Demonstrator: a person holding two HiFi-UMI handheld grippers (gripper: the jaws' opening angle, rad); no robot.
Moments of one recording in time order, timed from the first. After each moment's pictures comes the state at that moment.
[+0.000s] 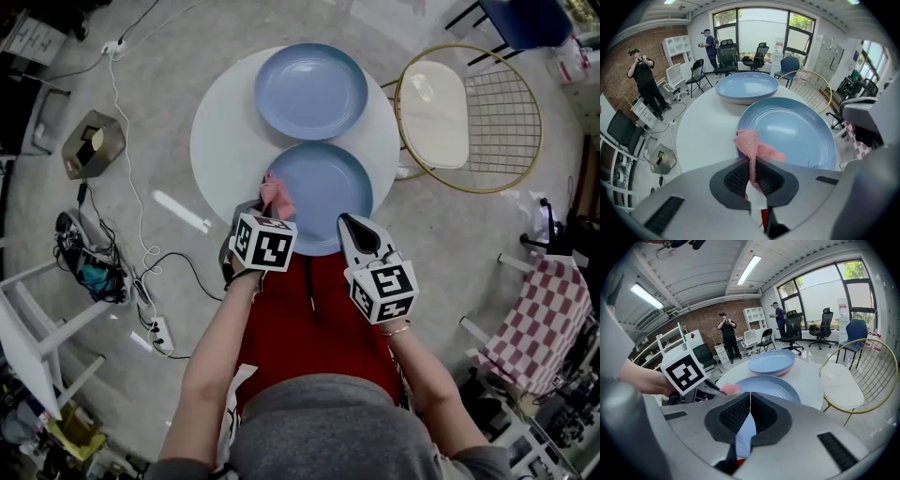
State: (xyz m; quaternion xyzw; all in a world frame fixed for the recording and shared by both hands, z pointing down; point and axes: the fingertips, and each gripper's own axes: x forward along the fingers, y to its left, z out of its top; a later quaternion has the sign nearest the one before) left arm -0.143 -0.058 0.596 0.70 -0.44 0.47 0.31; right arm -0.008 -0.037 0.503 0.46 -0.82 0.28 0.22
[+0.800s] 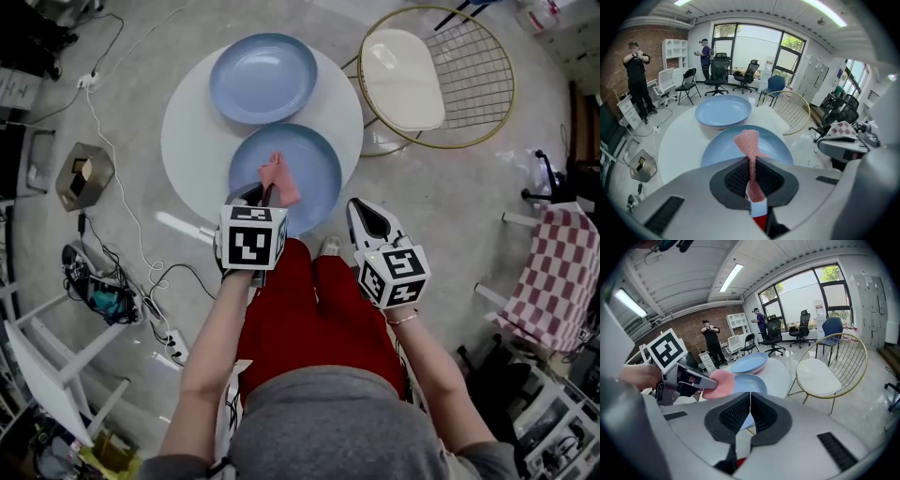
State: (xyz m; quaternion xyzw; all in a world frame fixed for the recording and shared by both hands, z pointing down) left arm -0.068 -0.059 0.525 0.77 -0.40 0.38 0.31; right arm 0.072 -0.003 0.494 0.54 -0.76 0.31 0.18
